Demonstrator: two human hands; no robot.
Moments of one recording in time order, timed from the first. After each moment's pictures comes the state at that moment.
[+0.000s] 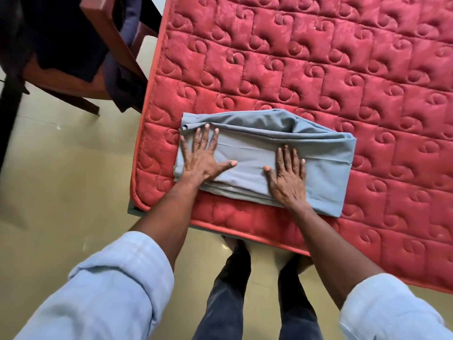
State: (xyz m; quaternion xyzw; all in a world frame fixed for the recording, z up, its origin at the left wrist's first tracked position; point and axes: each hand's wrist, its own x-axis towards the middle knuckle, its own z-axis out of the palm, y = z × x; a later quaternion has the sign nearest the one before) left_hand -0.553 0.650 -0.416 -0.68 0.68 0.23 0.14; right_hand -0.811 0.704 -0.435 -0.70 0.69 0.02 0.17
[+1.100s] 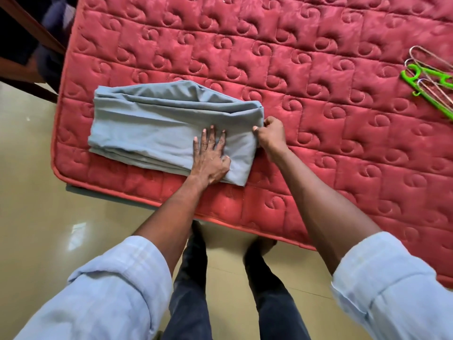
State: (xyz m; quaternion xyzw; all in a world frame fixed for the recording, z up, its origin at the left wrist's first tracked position) left_hand -0.849 0.728 -0.417 -0.68 0.69 0.21 0.07; right_hand -1.027 0.646 -0.424 -0.39 0.74 -0.24 0.49
